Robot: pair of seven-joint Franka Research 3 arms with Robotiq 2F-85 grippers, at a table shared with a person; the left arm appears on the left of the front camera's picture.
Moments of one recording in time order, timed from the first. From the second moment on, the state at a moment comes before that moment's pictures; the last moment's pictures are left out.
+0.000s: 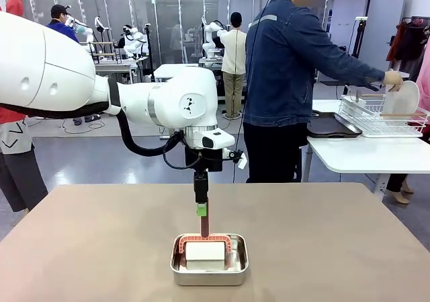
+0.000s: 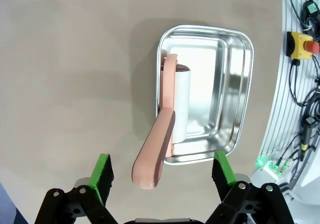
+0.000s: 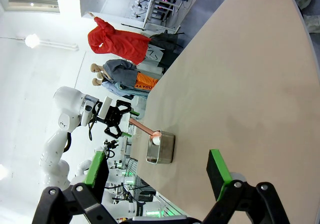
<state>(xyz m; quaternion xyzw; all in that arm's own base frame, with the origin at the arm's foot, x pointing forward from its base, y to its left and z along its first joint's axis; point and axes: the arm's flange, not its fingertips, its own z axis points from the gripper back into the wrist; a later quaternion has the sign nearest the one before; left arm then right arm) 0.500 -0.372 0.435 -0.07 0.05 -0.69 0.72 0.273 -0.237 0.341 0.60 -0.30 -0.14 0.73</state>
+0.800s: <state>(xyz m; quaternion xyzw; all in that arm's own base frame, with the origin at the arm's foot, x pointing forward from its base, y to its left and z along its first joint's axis) 0.500 -0.373 0.434 -0.07 0.05 -0.70 0.71 0.273 -0.237 0.341 0.60 -0.30 -0.14 0.73</state>
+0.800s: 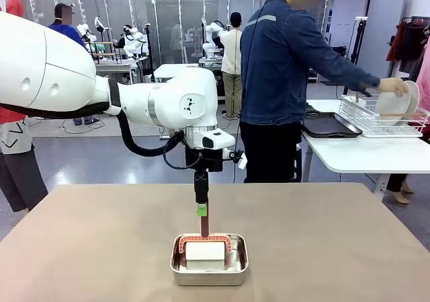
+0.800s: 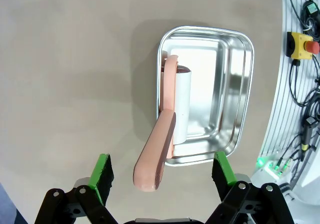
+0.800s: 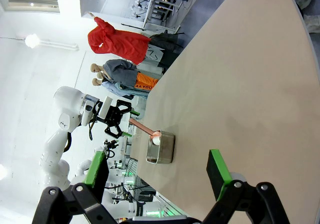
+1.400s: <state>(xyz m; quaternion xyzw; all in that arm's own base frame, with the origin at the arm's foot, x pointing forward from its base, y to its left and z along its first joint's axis) 0.517 -0.349 0.456 -0.11 0.03 -0.66 0.74 0.273 -0.237 0.341 0.60 -0.30 -0.14 0.73</state>
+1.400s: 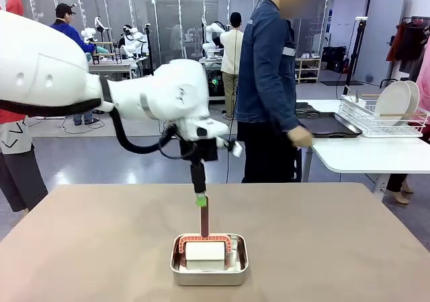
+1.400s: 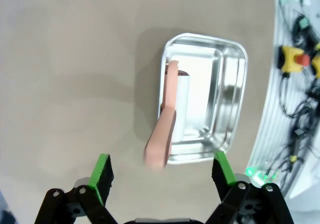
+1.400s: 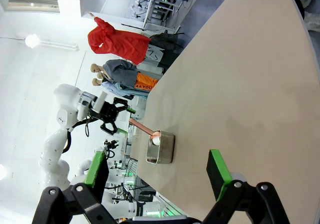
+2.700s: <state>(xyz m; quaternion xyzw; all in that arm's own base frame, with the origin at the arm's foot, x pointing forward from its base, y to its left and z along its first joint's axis) 0.283 0.208 0.404 -0.46 -0.39 -0.03 0.80 0.273 -0.237 0.341 0.60 -0.30 -0.14 0.73</state>
